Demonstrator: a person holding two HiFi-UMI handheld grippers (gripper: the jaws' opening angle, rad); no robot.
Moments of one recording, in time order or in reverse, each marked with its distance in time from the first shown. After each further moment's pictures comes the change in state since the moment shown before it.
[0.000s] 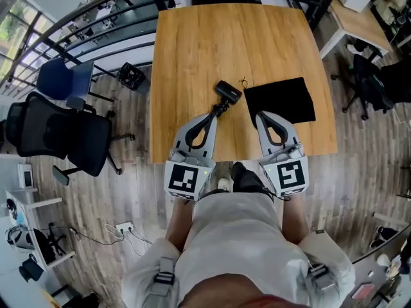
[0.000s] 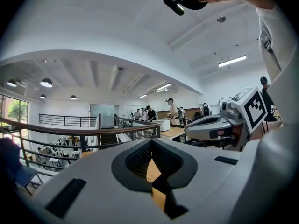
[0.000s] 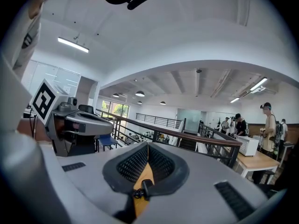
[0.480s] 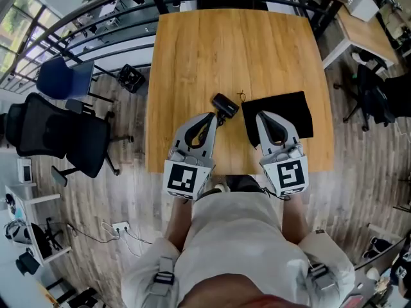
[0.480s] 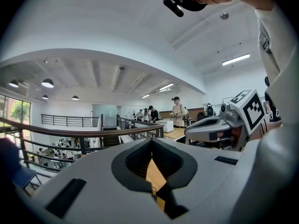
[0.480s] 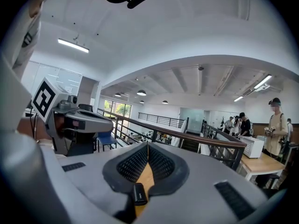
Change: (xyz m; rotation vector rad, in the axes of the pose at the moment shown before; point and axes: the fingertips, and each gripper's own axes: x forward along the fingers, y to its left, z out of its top) left arm 0.066 0.017 0.017 0.000 0.000 0.037; right arm 0.046 -0.059 0.001 -0.002 0.005 0.044
